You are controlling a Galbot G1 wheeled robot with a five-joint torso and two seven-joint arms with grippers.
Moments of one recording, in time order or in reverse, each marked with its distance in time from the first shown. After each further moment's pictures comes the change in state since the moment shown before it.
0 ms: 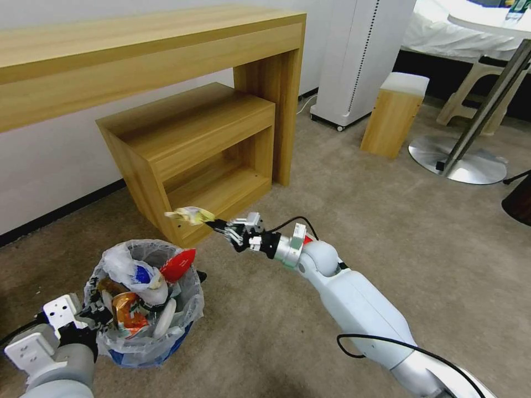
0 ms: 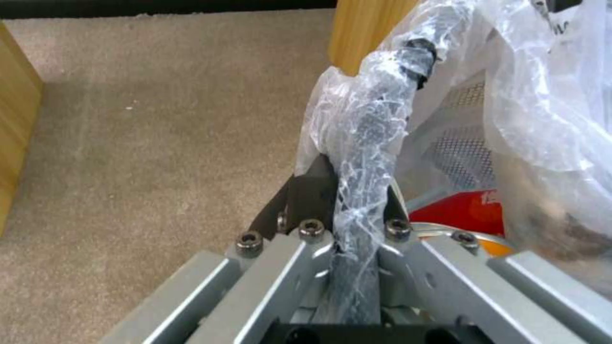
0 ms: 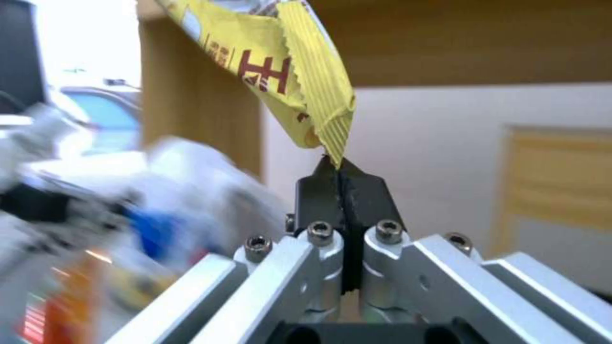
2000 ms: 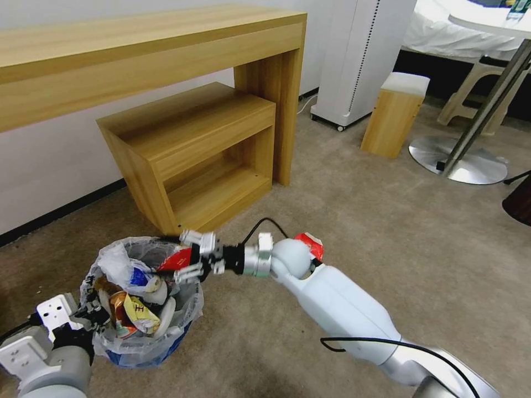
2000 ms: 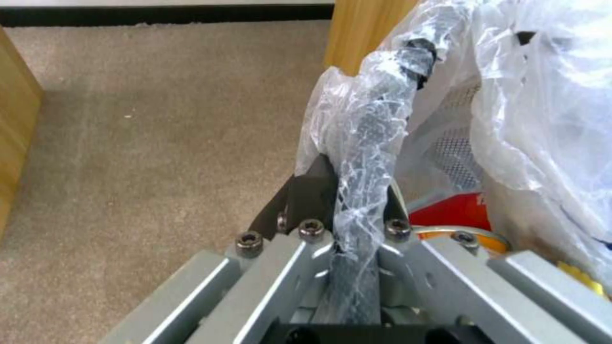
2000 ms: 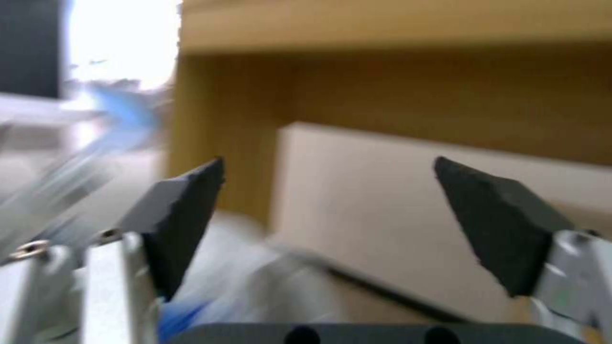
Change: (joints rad) left arm 0.014 0.000 -0.020 -0.039 -0.026 0.005 -0.001; right arm 0.060 -0.002 -0.078 0.116 -0.044 -0.008 0.091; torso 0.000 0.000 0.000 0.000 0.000
